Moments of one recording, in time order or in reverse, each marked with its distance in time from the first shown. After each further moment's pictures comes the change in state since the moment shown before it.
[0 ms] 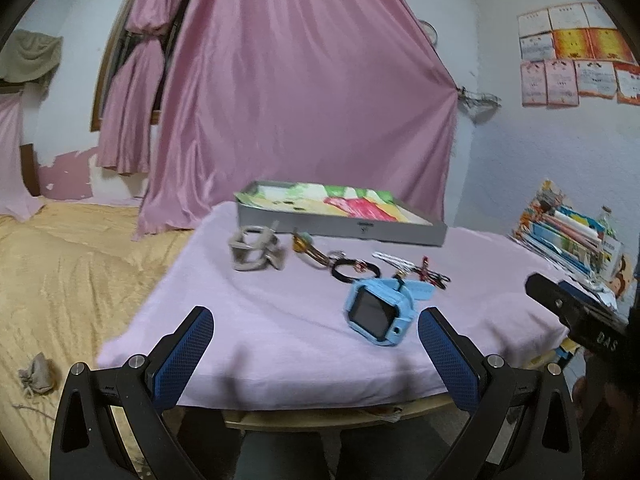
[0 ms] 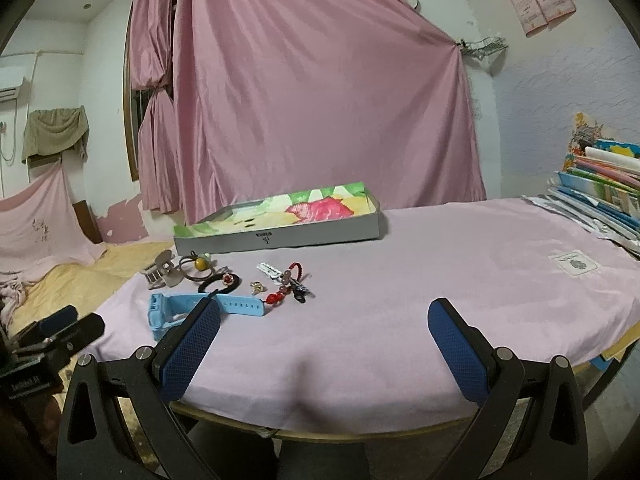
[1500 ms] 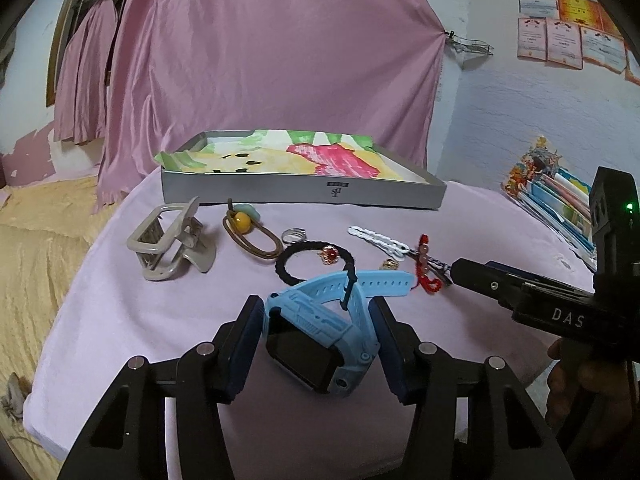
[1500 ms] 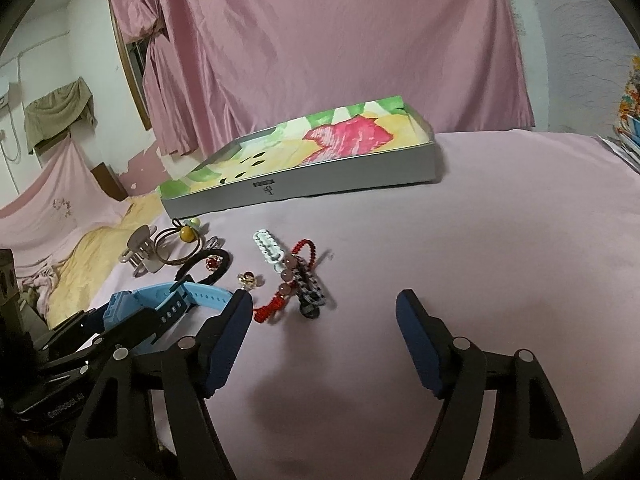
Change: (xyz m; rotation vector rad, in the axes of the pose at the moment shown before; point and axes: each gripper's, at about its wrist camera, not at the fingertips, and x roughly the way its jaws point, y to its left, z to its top) left arm 0.093 -0.025 0.027 0.034 0.225 -0.064; right arm 0.129 0.013 0.015 0.051 0.337 0.133
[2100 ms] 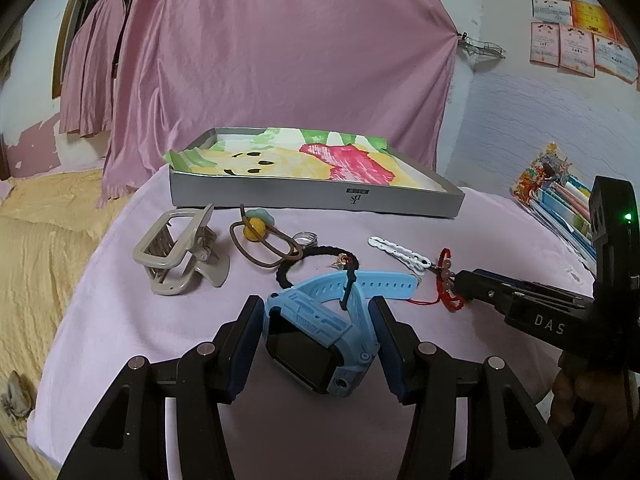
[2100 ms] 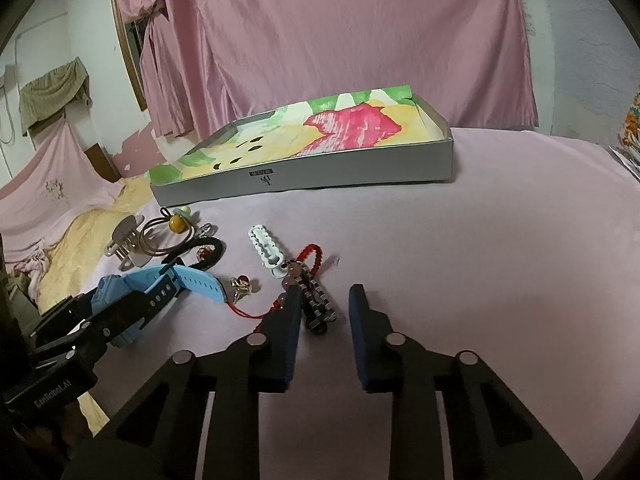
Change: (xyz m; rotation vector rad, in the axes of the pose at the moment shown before) left arm 0.012 0.011 0.010 -0.024 0.012 0.015; right arm 0.015 0.007 0.008 -0.030 0.061 -0.027
